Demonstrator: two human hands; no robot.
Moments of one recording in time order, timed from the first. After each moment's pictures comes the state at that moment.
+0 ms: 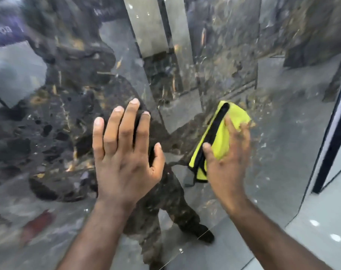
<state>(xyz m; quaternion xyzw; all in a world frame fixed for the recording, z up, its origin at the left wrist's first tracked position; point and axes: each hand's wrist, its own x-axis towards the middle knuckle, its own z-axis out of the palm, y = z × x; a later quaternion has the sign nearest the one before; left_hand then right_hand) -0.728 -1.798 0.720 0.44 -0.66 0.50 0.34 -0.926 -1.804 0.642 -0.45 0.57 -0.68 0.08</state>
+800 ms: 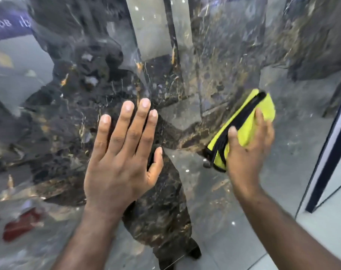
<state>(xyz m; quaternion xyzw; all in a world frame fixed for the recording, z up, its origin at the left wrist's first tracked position) -0.796 -1.836 0.721 0.41 -0.68 0.55 0.28 -1.038 -1.867 0.665 -0.39 0.56 -0.73 0.08</state>
